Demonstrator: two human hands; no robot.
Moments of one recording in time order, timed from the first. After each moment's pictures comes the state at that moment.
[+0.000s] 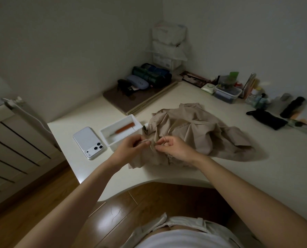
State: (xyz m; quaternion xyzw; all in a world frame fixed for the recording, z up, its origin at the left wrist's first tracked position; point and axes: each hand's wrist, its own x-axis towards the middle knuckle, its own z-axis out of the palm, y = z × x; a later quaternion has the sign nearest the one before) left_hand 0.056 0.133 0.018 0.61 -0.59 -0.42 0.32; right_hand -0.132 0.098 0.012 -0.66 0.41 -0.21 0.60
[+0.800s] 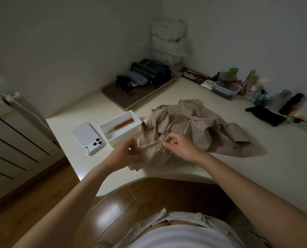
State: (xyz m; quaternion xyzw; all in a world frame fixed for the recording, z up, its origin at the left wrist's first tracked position) left_hand 0.077 0.144 -0.008 0.65 -0.65 -0.33 0.21; right_hand -0.144 0.100 -0.003 -0.72 0.49 -0.20 0.45
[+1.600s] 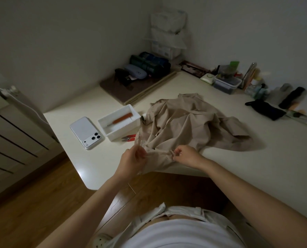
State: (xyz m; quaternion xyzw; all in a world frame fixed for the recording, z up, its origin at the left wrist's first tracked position) left_hand 0.043 0.172 -0.045 0.67 -0.62 -0.30 0.28; right_hand -0.164 0.112 -0.047 -0.69 0.58 -0.03 0.43
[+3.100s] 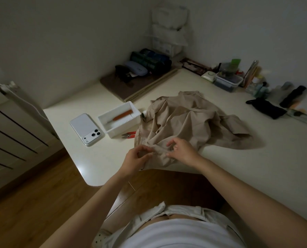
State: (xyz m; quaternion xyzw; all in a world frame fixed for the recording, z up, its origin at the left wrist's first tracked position) left_hand 0.040 0.170 -0.067 0.61 -0.52 -0.47 0.35; right_hand -0.151 0.115 -0.048 -0.70 0.55 -0.12 0.44
